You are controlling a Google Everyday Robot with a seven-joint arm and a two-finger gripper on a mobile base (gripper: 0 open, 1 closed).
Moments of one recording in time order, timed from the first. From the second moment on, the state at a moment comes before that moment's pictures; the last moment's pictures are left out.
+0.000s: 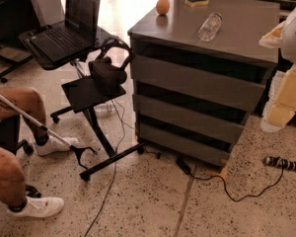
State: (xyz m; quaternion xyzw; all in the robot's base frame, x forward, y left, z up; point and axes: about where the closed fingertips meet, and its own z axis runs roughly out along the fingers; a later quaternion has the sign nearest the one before) arm 0.438 -0.216 0.979 -0.60 0.78 -0.04 0.16
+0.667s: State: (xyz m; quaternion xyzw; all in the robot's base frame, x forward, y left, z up) arm 0.438 -0.216 0.979 -0.60 0.78 -0.04 0.16
